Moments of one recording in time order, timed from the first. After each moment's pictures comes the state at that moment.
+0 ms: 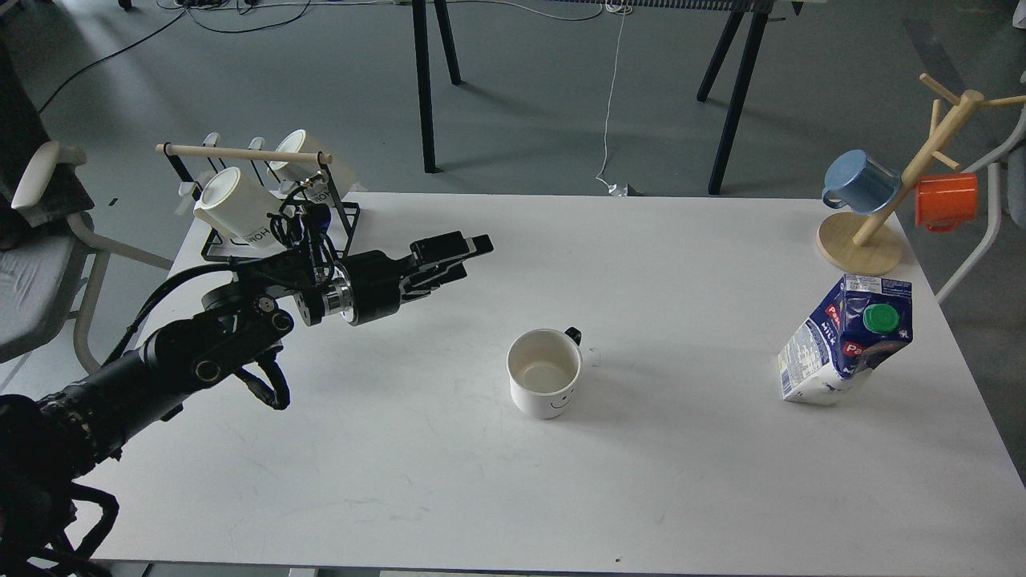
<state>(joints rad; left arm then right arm) -0.73 0.30 -0.50 -0.75 1.09 -0.43 -0.49 -0.12 -0.81 1.34 1.13 1.05 0.49 -0.08</state>
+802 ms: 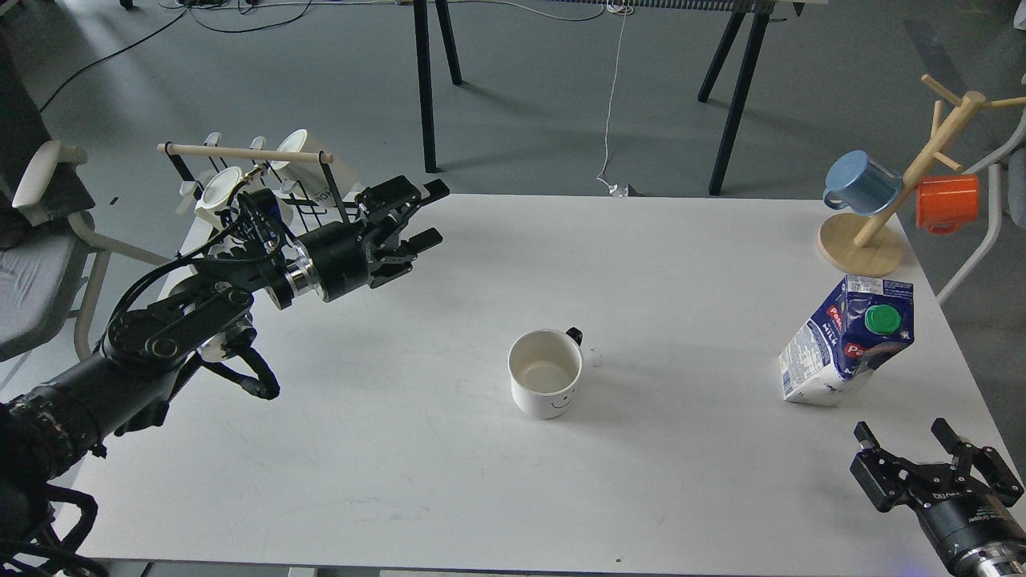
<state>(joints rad) -0.72 0.34 -0.53 -0.74 0.83 -0.49 -0.49 -0.28 -0.51 1.15 1.20 0.81 0.49 -0.08</state>
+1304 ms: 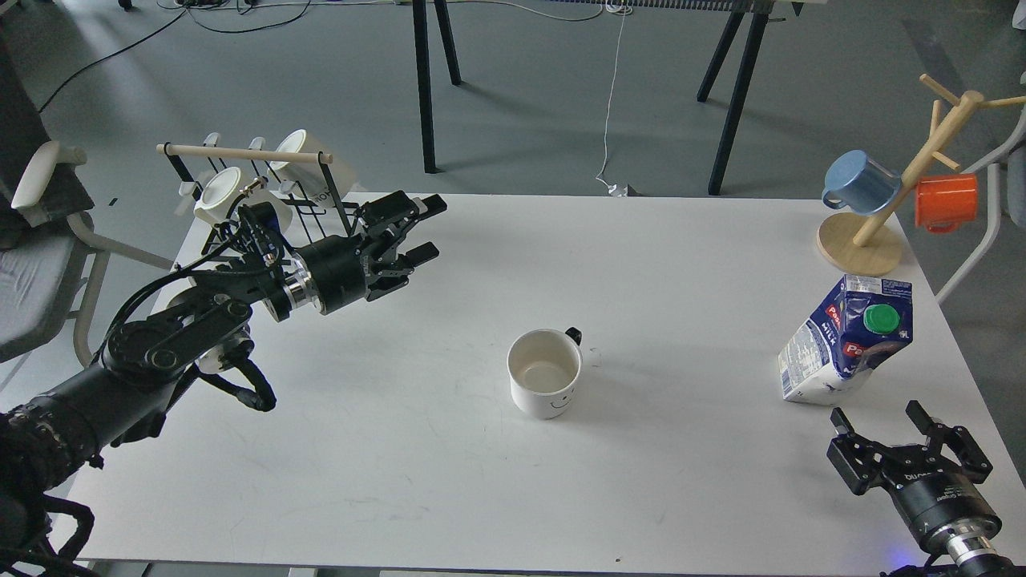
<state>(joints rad) -0.69 0.35 -0.53 -0.74 0.84 -0.49 -0.49 -0.18 -0.46 1.13 1.12 0.75 0.49 -0.07</state>
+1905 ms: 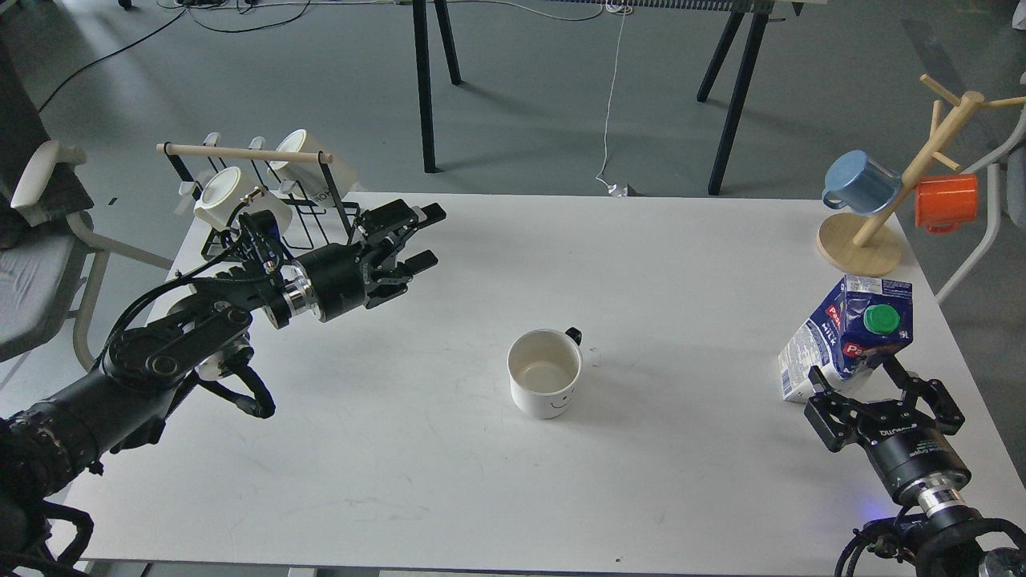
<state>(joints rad) -0.67 0.34 -0.53 -0.74 0.85 -0.49 -0.49 -0.07 -0.40 1.12 1.08 0.67 0.49 -0.07</state>
